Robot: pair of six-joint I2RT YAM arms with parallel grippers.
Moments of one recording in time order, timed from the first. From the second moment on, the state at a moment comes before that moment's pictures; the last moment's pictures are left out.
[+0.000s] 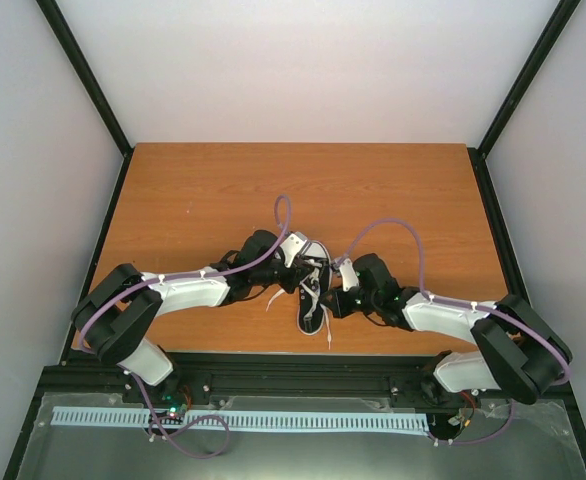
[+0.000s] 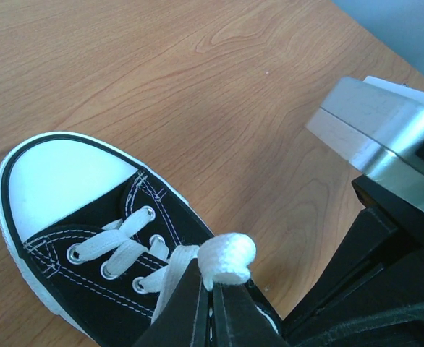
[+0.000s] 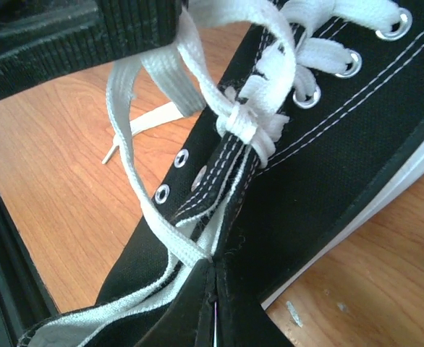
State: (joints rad) left arm -0.78 1.55 0.71 0.26 0.30 -0.23; right arm 0.68 1.33 0.42 0.14 -0.41 0.39
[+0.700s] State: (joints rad) left arm -0.78 1.55 0.69 0.27 0.29 -0.23; right arm 0.68 1.25 0.42 0.12 -0.36 0.41
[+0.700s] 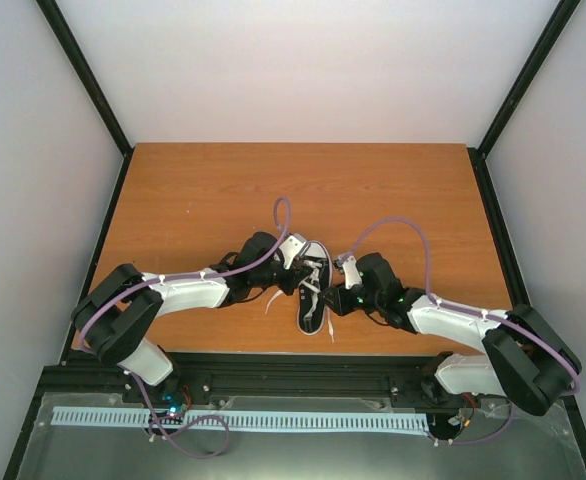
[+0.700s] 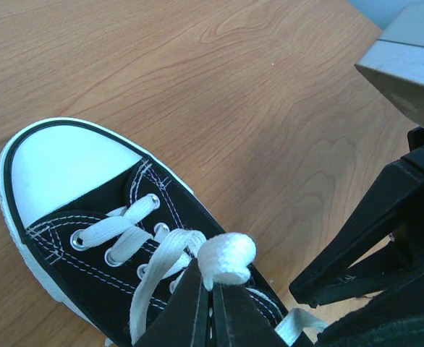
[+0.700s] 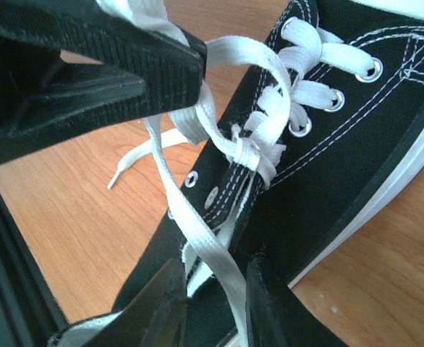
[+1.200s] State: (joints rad) left arm -0.78 1.55 0.69 0.27 0.29 -0.23; right arm 0.68 1.30 0.42 0.16 -0.38 0.38
